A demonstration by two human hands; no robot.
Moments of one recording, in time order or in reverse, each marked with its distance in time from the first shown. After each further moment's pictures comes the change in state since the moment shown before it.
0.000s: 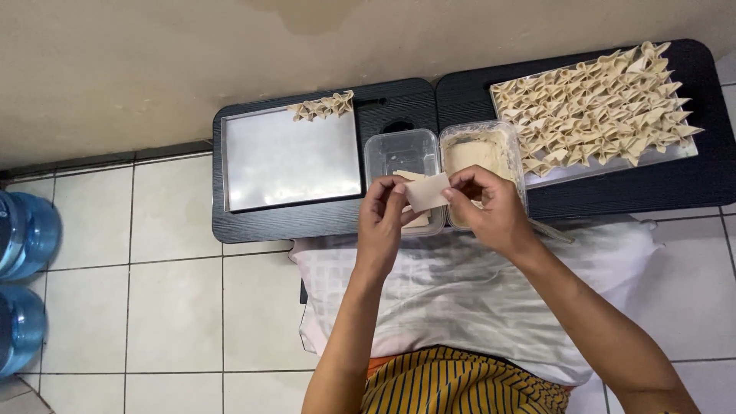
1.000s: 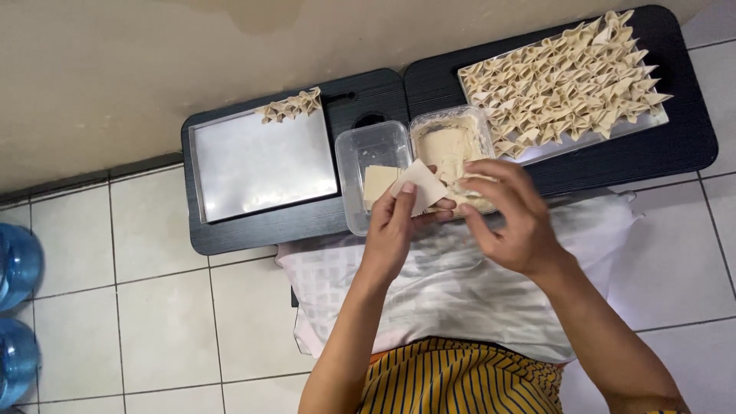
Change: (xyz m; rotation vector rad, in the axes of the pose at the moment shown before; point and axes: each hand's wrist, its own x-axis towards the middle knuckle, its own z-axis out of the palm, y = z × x) left_hand -0.015 -0.004 0.040 -0.132 -0.263 -0.075; right_hand -0.033 -0.029 -0.043 -0.472 0.161 -0.646
